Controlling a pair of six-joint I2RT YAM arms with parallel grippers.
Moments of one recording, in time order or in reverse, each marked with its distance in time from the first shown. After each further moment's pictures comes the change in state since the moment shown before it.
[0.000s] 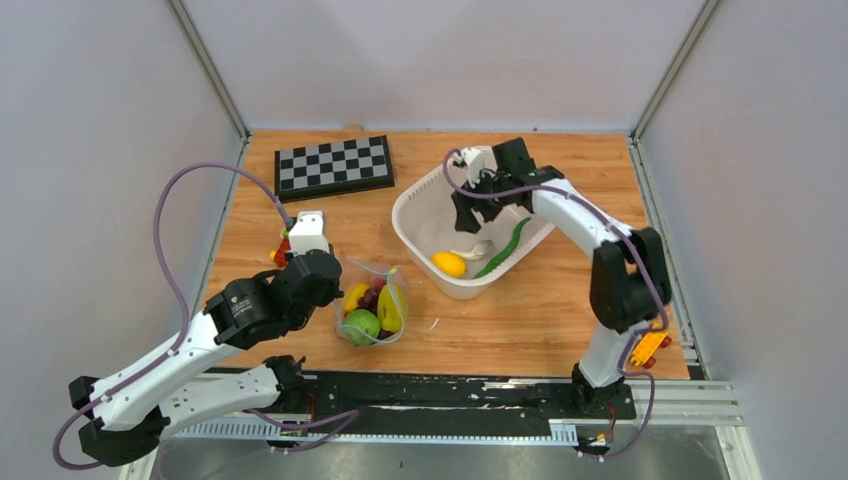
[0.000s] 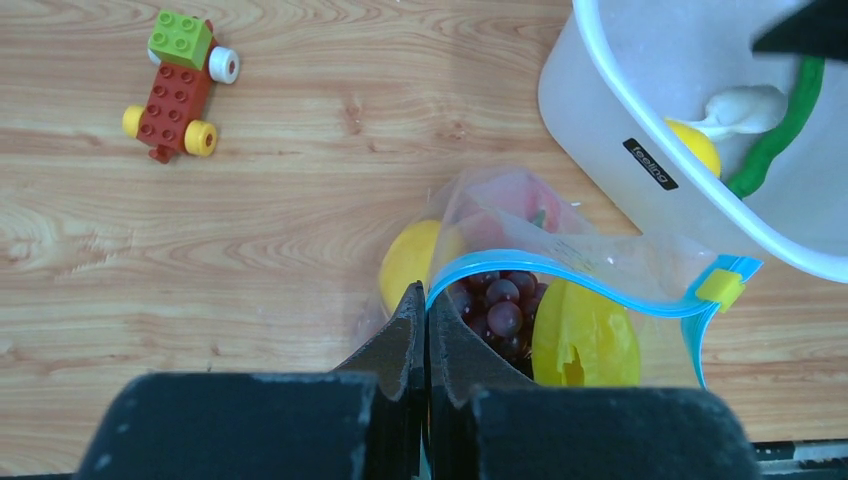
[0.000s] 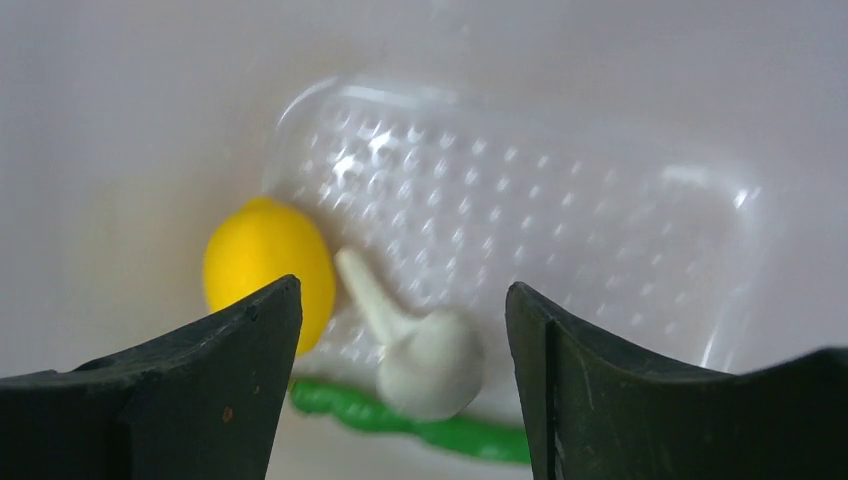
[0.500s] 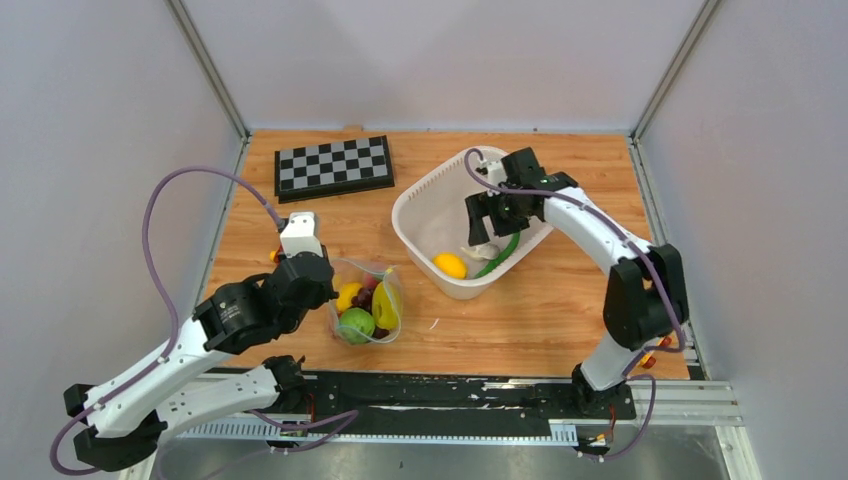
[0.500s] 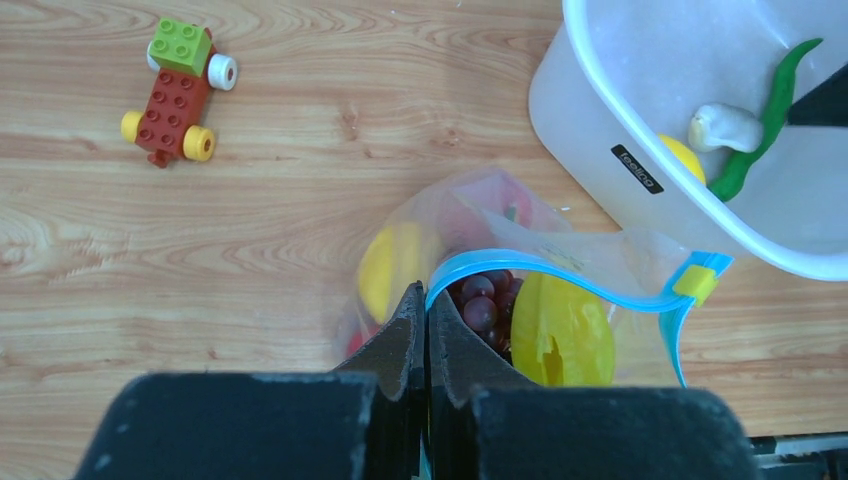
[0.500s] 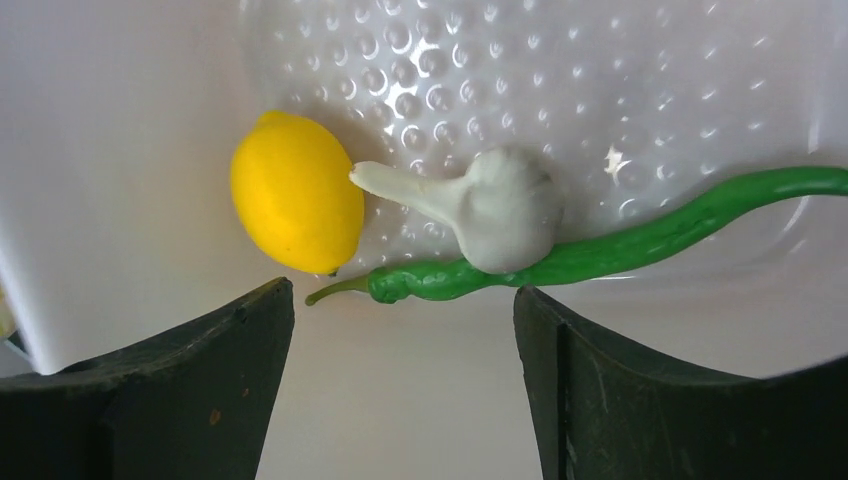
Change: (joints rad) left arm 0.007 -0.043 0.000 0.000 0.007 0.016; right arm -0.015 -0.281 -0.225 -0.166 0.130 0.331
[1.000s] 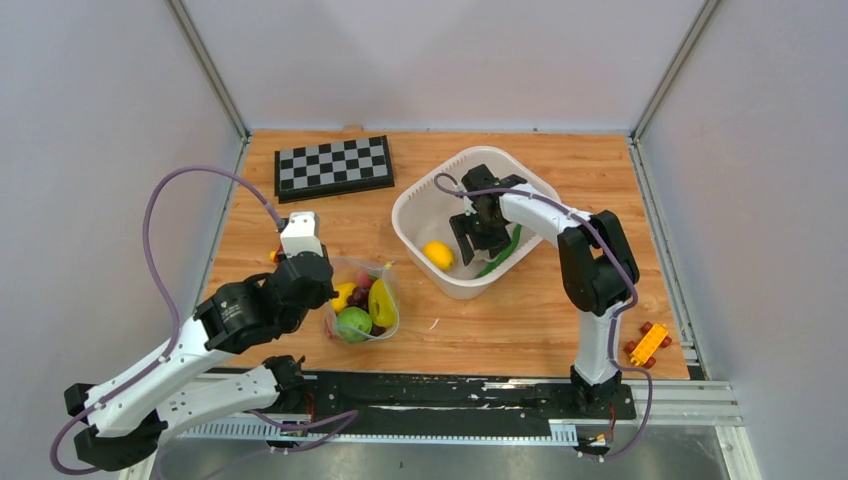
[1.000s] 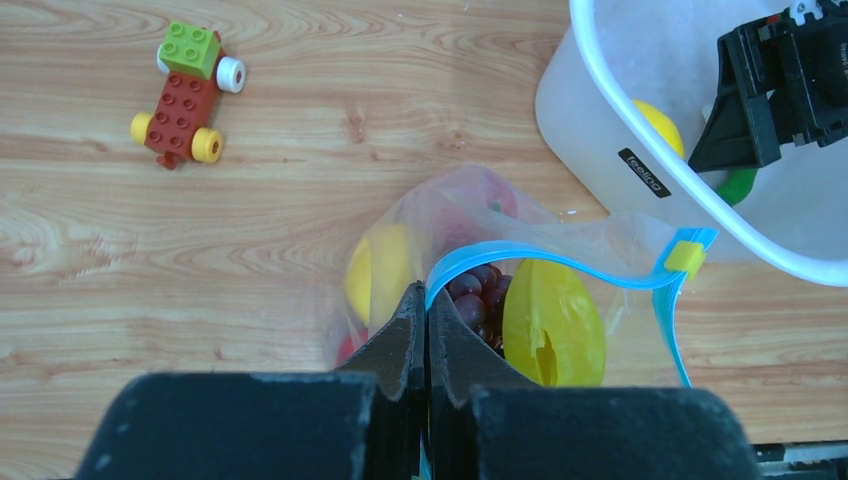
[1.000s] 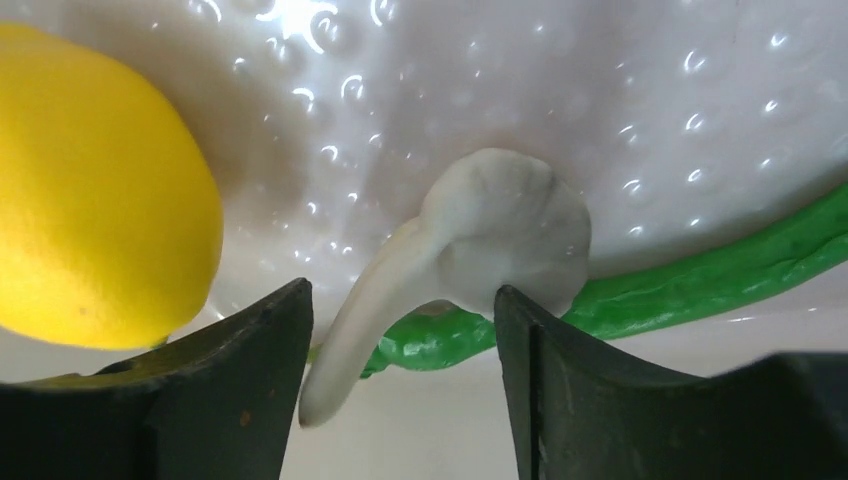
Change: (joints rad) left arm 0.000 -0.002 0.000 -0.003 -0.013 0.001; right arm 0.126 0.349 0.152 -0.160 0.249 0.129
